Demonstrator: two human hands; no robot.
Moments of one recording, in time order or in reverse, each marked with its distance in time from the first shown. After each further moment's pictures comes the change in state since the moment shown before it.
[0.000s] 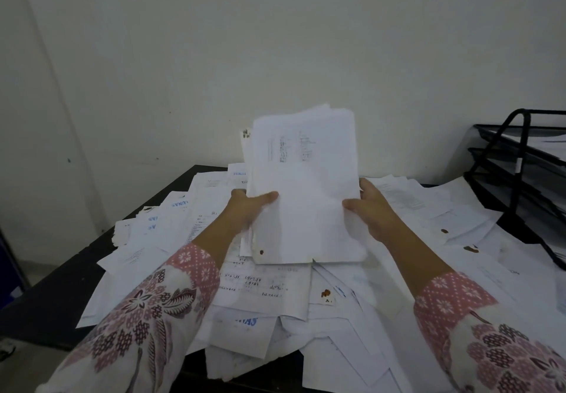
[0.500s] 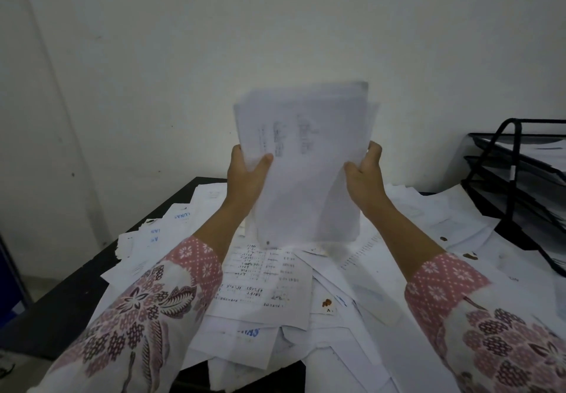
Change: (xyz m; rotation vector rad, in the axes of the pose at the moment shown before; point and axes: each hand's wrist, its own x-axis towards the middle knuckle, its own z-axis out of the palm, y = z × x) left_hand -0.013 0.049 0.002 -0.144 0.184 0.612; right_hand 0.001 -0.061 0.015 -0.011 0.256 -0.349
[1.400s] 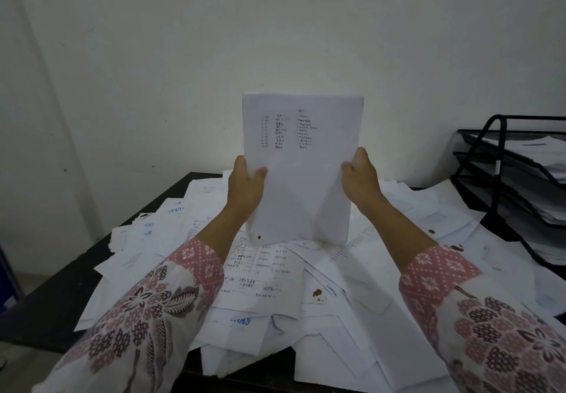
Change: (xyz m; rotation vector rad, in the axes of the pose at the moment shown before) left_hand -0.017 -0.011 0.007 0.162 -0.052 -0.085; right_hand 0.000 0.009 -0.009 -0.248 -0.027 0.063
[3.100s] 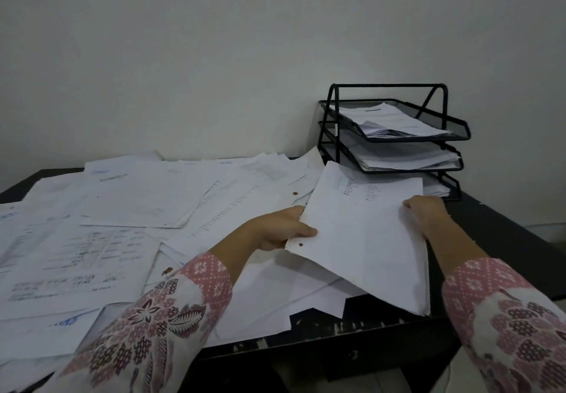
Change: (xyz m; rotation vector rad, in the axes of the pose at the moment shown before) left_hand -0.163 0.050 0.233 -0.046 -1.250 -0.430; right_hand -0.085 0.173 -0.314 -0.395 0.280 0.752
